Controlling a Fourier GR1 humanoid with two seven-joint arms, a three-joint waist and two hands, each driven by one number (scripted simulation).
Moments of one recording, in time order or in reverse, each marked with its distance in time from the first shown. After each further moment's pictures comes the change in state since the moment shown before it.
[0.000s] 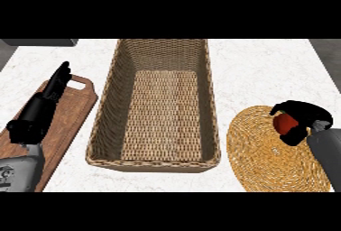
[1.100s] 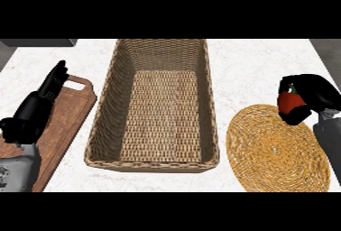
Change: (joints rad) left arm -0.002 -0.002 0.026 -0.020 0.002 -0.028 0.031; right arm -0.071 0.002 -0.089 0.028 0.141 -0.500 -0.233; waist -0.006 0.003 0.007
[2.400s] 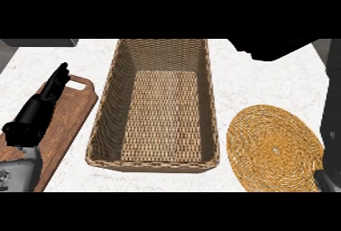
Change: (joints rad) left arm 0.019 -0.013 -0.008 -0.021 -0.020 0.000 -0.002; right arm -0.612 0.252 -0.156 -0.553 -0.663 0.301 0.632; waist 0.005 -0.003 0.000
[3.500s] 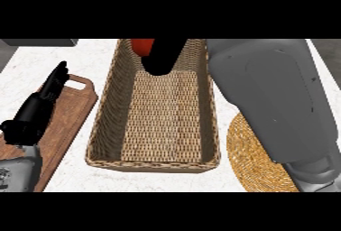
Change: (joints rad) left arm -0.012 -0.006 0.015 0.007 0.002 -0.011 -0.001; right arm -0.206 0.149 0.244 0.303 0.099 0.059 0.228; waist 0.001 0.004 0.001
